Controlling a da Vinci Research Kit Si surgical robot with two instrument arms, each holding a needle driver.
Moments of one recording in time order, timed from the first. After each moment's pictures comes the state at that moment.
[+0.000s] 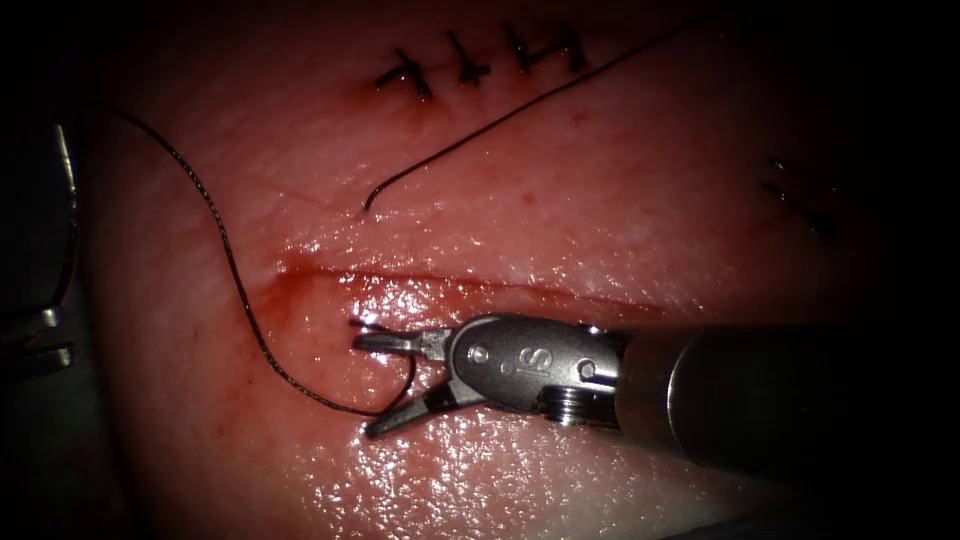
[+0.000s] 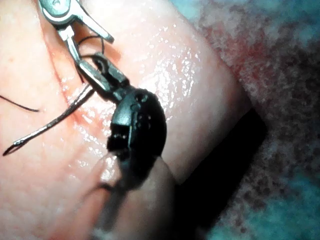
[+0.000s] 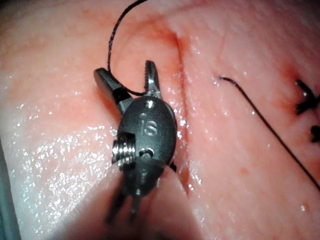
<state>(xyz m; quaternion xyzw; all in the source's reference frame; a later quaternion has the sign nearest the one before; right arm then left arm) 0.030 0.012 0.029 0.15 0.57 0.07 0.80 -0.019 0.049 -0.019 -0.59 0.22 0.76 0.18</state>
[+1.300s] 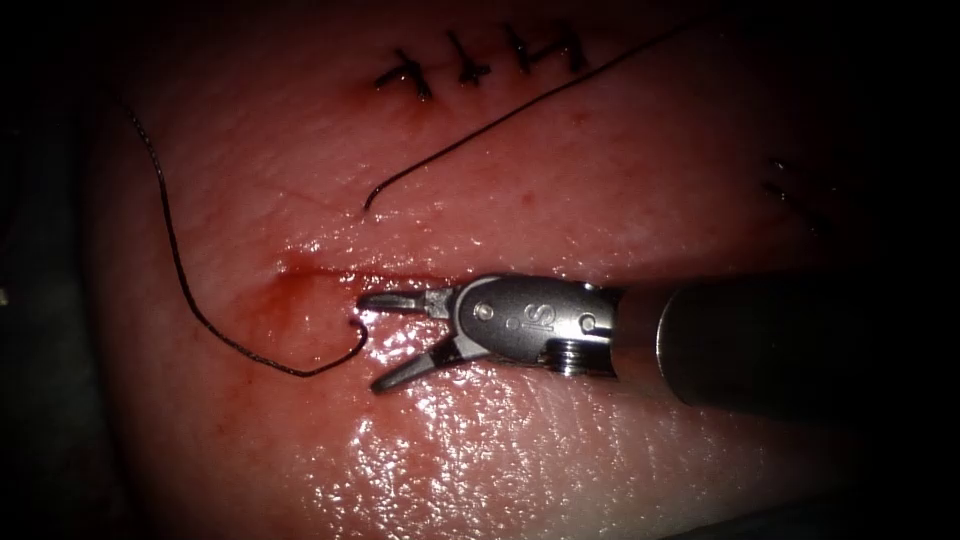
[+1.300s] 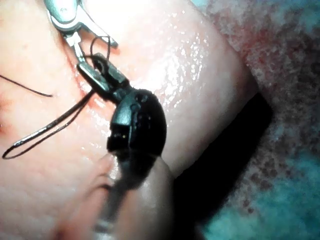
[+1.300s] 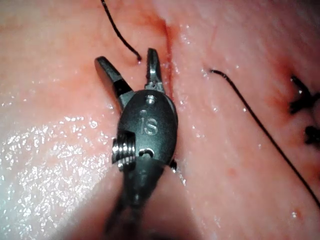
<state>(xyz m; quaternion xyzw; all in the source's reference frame) 0.031 0.013 0.033 0.15 0.60 0.04 0.78 -0.016 0.051 -0.021 -0.58 0.24 0.76 0.18</state>
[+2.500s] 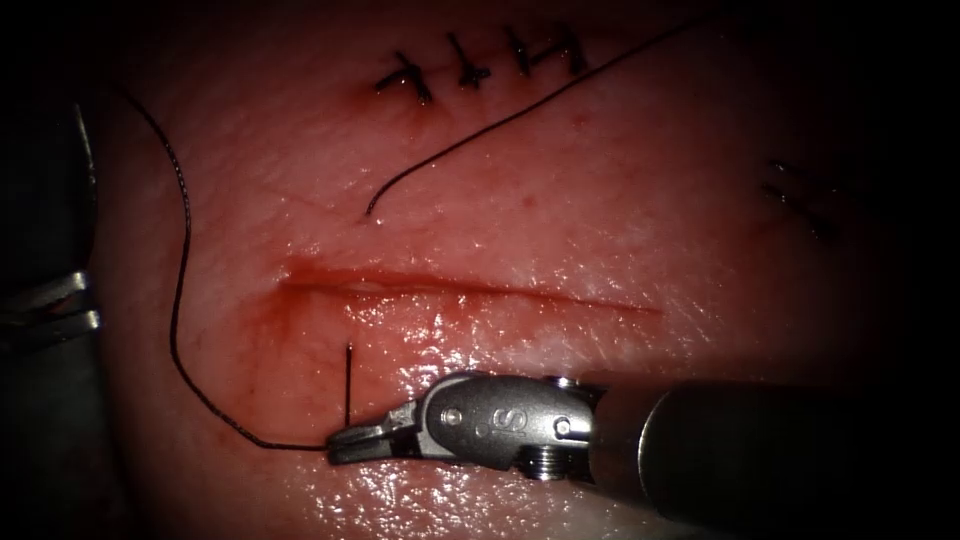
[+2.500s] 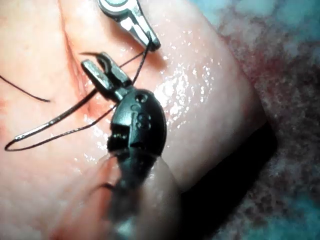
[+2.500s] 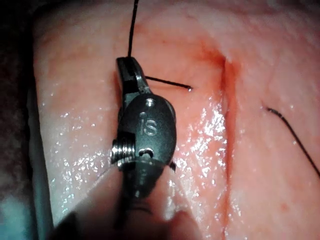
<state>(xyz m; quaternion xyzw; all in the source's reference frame) 0.032 0.005 0.027 0.21 0.56 -0.02 0.80 -0.020 0.050 -0.018 -0.58 0.19 0.76 0.20</state>
